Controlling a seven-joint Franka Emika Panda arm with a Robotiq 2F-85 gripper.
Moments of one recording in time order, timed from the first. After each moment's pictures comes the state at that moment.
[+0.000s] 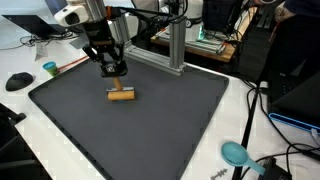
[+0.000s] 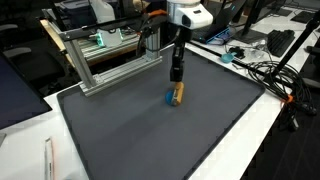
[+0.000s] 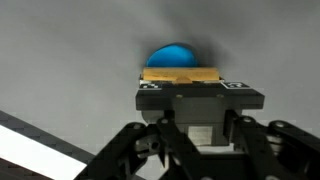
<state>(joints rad) -0.10 0.43 0.04 -1.80 0.01 2.26 -0.66</state>
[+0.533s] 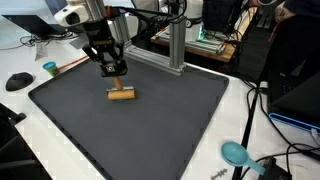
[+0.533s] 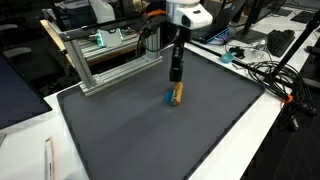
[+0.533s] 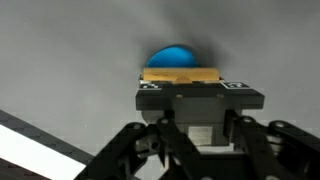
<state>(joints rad) -0.10 0.42 0.04 -1.80 0.01 2.26 -0.68</state>
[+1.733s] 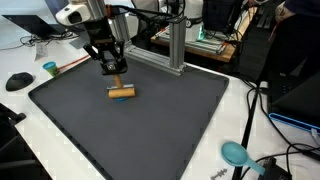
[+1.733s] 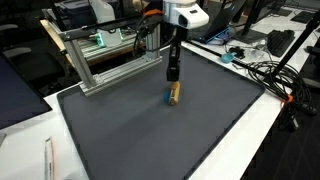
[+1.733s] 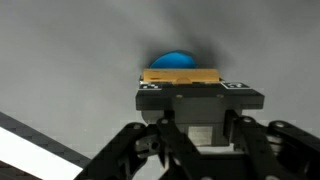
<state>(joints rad) -0.10 0.40 0.03 -1.83 0.00 2.26 -0.72</state>
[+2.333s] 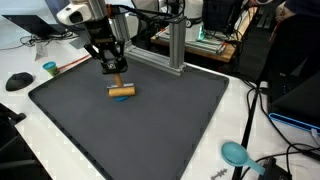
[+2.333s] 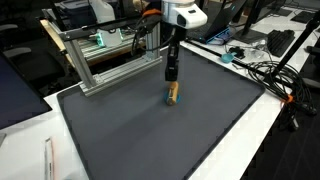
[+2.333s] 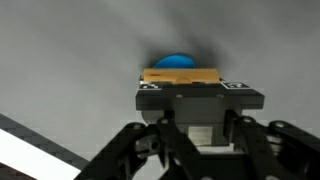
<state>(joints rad) -0.10 0.40 0.03 -1.84 -0.01 2.26 -0.72</state>
